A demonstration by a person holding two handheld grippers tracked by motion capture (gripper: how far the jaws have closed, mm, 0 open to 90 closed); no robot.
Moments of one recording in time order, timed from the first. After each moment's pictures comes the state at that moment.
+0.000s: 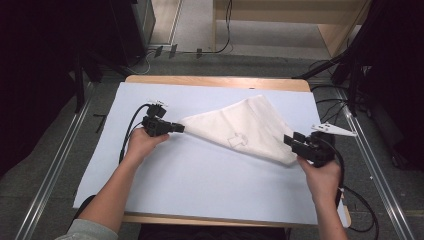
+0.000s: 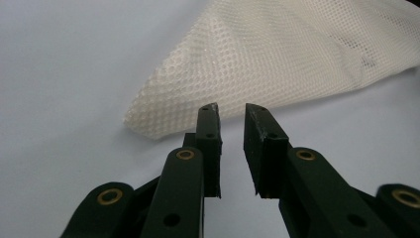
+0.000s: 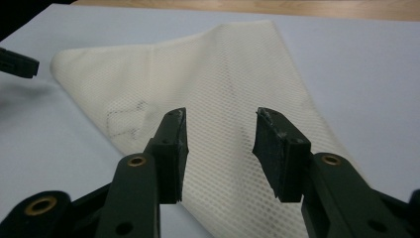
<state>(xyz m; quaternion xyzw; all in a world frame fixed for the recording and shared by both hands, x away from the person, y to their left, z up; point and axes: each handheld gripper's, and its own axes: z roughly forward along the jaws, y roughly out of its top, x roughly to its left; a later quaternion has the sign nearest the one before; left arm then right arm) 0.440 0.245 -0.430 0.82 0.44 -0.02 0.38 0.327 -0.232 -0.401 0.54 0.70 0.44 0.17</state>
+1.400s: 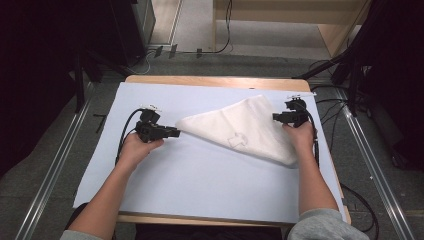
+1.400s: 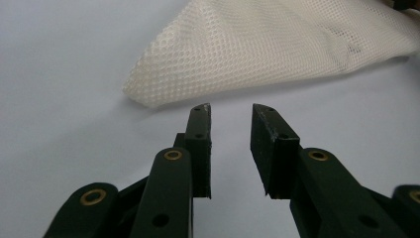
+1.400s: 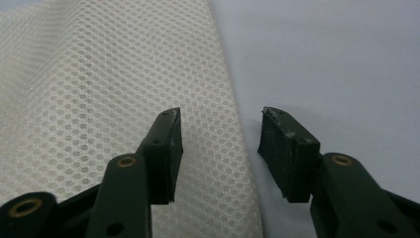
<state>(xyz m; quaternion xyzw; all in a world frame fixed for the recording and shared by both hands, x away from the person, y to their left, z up) 0.417 0.258 -0.425 0.81 0.43 -0.01 0.39 0.493 -0.228 -0.471 0.58 0.73 0.33 0.14</state>
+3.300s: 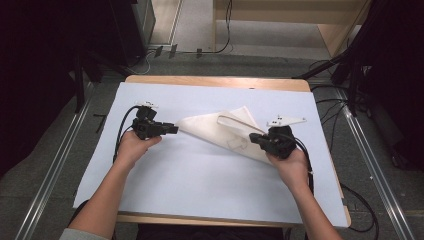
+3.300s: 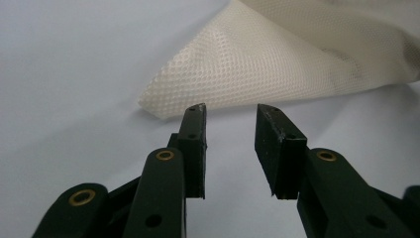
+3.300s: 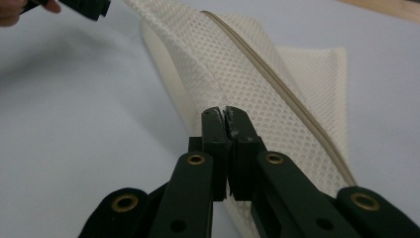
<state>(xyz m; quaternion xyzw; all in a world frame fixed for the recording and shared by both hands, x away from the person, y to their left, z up) 0.420 0.265 -0.414 0.80 0.44 0.00 0.40 0.347 -0.147 -0.402 0.40 0.80 0.44 0.11</state>
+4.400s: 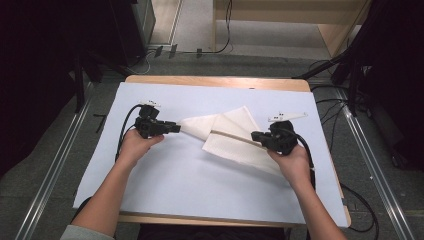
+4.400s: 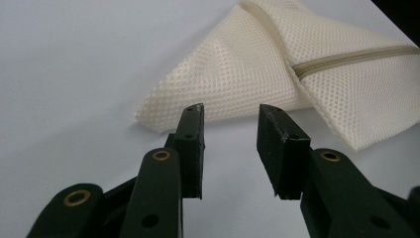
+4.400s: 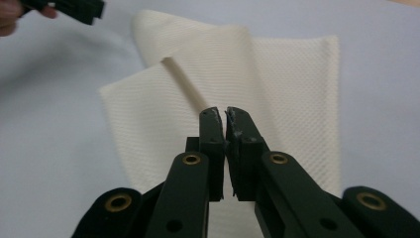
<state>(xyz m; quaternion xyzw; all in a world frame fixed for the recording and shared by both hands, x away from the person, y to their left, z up) 0.424 0.259 -0.415 0.81 0.43 0.01 0.40 0.368 -0.156 -0.398 0.43 0.80 0.42 0.09</state>
